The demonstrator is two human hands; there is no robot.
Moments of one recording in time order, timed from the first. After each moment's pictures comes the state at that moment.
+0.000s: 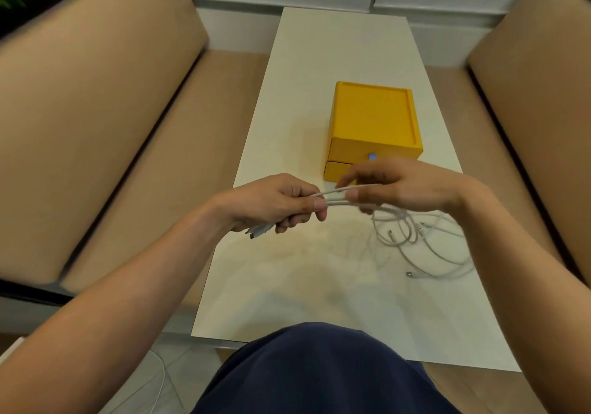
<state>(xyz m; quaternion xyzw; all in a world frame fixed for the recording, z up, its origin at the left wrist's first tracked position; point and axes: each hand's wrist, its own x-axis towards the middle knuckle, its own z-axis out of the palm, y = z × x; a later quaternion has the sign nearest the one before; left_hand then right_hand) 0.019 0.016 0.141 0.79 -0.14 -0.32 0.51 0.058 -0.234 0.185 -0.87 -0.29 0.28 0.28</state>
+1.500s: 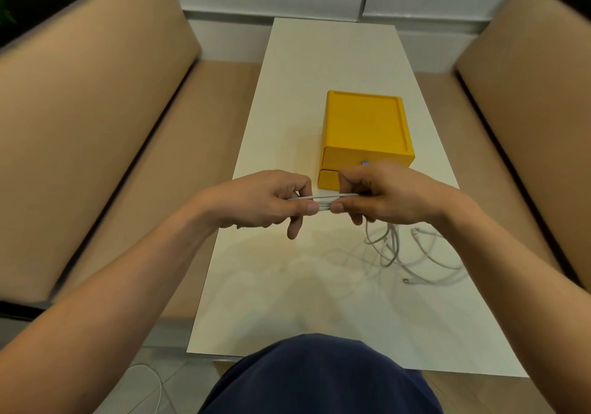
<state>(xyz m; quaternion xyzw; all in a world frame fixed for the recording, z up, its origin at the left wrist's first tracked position) 0.023 0.018 0.177 0.85 -0.18 -0.29 0.40 0.052 -0.225 0.186 -0.89 -0.32 0.21 0.25</state>
